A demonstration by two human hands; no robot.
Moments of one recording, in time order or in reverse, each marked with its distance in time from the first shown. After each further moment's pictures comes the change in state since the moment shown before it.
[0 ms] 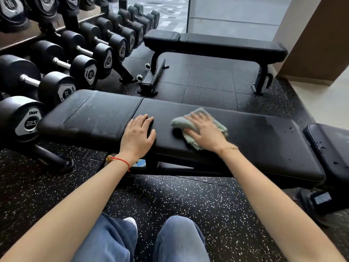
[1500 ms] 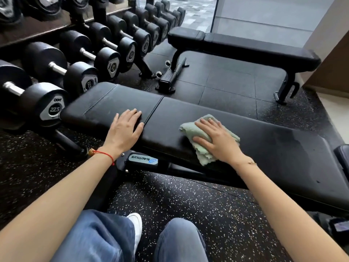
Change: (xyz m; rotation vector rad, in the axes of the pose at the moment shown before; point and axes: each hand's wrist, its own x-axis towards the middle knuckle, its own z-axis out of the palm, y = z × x) left_hand -0.005 -0.083 -0.028 0.042 -0.009 -0.133; right_hand 0.005 -0.016 0.008 0.021 0.011 -0.123
